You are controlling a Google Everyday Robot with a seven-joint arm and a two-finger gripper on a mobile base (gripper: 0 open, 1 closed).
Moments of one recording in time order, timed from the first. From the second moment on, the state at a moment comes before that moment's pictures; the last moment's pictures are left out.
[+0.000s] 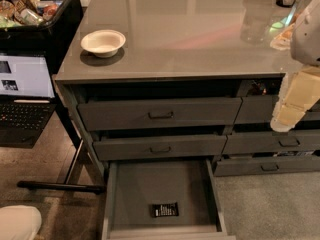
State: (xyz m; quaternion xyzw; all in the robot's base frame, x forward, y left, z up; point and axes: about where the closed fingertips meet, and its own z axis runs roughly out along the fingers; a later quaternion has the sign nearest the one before) arm 0.438 -0.217 0.977 -0.60 0.78 -0.03 0.16
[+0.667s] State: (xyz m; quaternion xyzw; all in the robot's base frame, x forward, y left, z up) arm 0.443 -0.219 0.959 -0.61 0.77 -0.02 0.19
